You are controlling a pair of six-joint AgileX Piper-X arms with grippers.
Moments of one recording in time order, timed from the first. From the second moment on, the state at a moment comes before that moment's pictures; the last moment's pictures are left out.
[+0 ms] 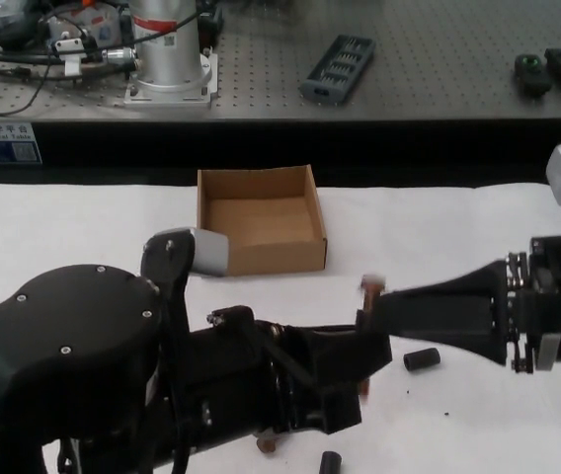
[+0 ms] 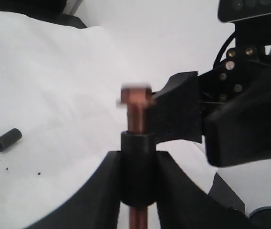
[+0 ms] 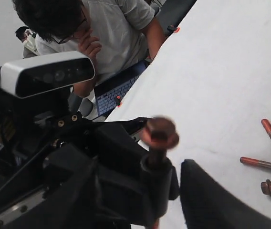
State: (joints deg) left arm -48.9 68.1 -26.7 -28.2 15.6 -37.5; right arm 32.7 57.2 -30.9 2.2 -47.1 31.4
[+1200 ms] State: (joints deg) left arm -21.9 92.0 -49.6 -12.7 23.1 -13.1; right arm 30.0 57.2 -35.2 32.9 -40.2 17.5
